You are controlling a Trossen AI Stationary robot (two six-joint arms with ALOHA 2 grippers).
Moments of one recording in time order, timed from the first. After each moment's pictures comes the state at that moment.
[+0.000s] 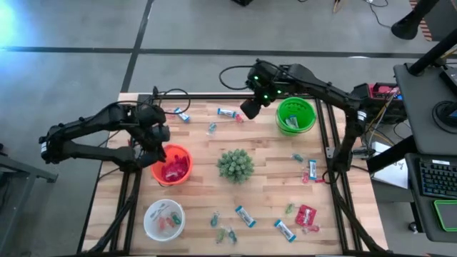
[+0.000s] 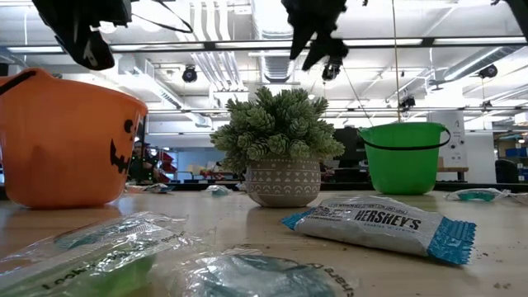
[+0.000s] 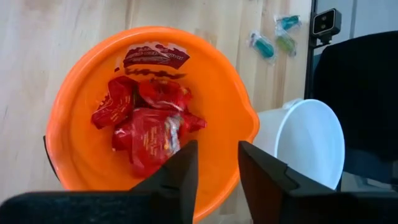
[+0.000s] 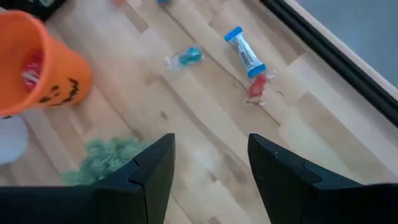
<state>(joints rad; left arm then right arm) 0.30 0.95 1.04 -1.30 0.49 -0.01 -0.40 1.80 2.02 -1.24 -0.10 0.37</state>
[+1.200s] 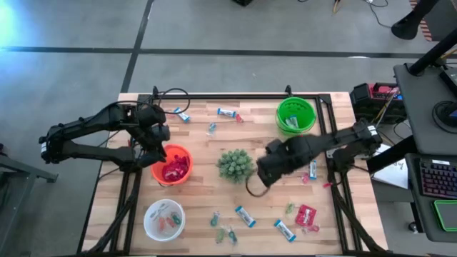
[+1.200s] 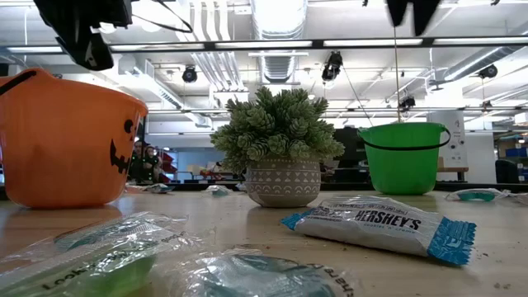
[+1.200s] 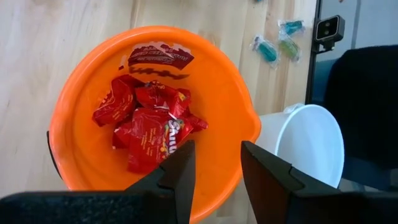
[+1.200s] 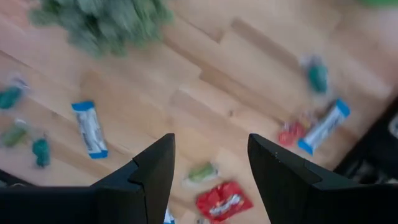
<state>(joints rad) 0.30 0.95 1.04 -1.29 0.48 -0.05 0.28 1.71 1.77 -1.57 0.05 1.30</state>
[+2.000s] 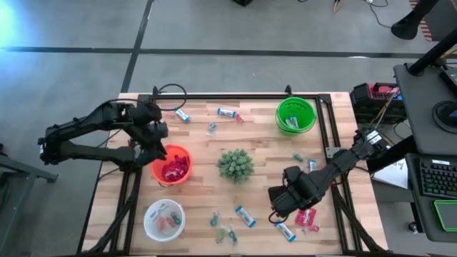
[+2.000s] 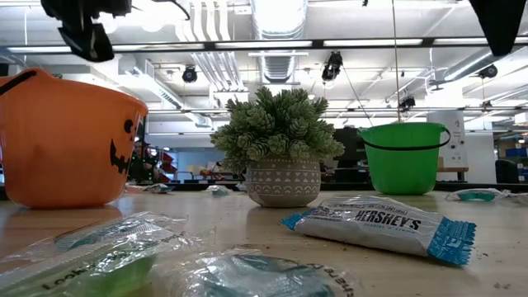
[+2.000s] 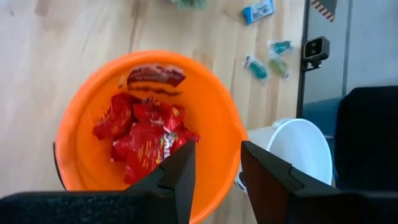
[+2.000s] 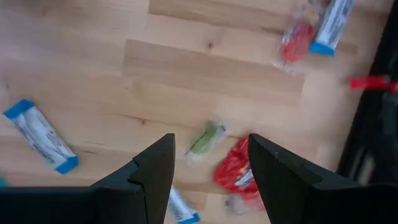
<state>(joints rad) 0.30 0.92 1.08 -1.28 0.48 -0.08 0.57 1.71 1.51 -1.44 0.05 1.99</state>
